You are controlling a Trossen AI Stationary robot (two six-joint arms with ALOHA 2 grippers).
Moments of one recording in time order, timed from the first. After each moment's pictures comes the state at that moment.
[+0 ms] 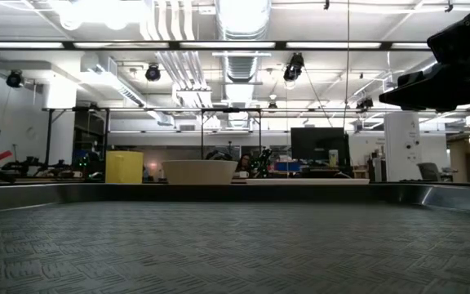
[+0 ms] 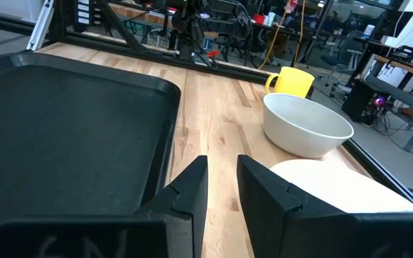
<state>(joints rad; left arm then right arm) -0.81 0.05 0.01 0.04 0.18 0.00 -0.03 0.17 0.02 0.00 0.03 -0.18</state>
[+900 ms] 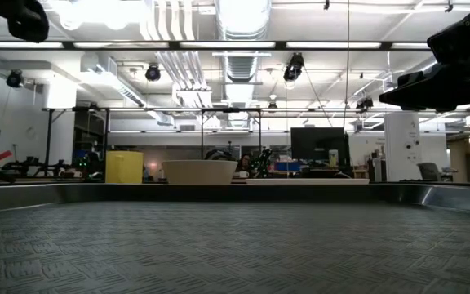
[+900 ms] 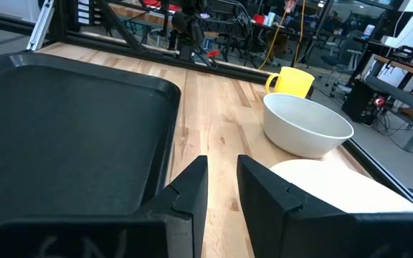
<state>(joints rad) -0.81 0.05 0.01 0.54 -0.49 0.31 -0.03 0.17 0.01 0.00 0.03 -0.18</state>
